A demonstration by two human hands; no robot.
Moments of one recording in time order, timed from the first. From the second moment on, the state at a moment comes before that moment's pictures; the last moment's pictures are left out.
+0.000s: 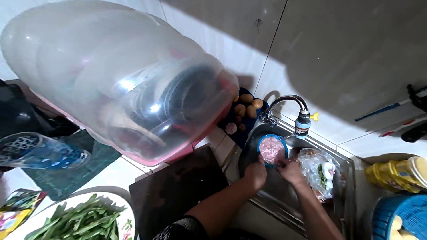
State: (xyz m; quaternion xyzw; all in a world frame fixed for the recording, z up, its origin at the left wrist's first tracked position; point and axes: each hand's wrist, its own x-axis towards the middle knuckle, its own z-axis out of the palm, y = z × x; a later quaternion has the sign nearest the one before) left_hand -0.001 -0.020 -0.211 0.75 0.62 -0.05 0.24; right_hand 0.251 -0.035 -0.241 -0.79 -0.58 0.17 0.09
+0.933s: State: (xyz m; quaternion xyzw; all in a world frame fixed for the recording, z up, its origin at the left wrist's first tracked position) left_hand -0.022 -0.013 -0.210 0.78 0.58 0.00 0.25; right_hand 0.237 0.121 -0.264 -0.76 -0.62 0.22 -0.01
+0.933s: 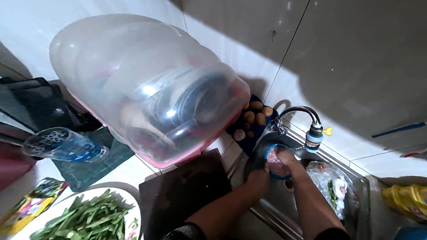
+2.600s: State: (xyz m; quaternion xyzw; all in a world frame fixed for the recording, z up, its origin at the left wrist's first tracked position) left_hand -0.016 -0.012 -0.200 0.75 0.59 0.00 0.29; right_hand 0.230 0.139 -0.246 -0.60 -0.73 0.28 -0.17
